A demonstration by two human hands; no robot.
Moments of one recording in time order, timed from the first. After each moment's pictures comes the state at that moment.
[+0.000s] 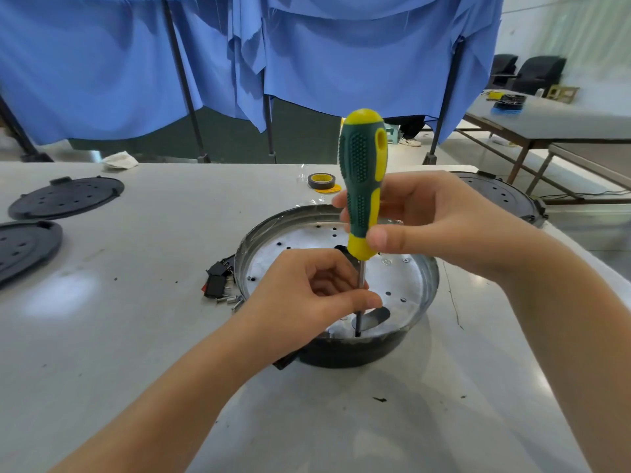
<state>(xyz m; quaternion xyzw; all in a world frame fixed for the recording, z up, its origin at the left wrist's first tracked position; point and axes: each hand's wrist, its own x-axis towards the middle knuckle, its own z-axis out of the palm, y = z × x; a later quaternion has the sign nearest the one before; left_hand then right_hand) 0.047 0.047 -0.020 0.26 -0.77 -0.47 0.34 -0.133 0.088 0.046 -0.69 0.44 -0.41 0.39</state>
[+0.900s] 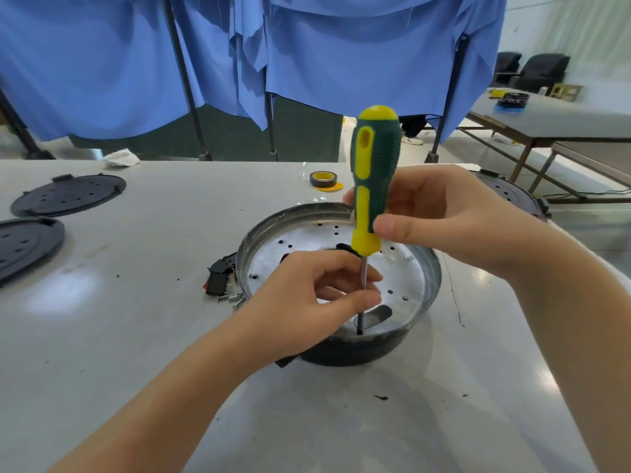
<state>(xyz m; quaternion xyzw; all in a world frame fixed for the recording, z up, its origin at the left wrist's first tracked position) 0.048 0.046 -0.024 0.24 -0.80 -0.45 0.31 -0.139 0.088 0.045 -0.69 0.45 -0.43 0.37</state>
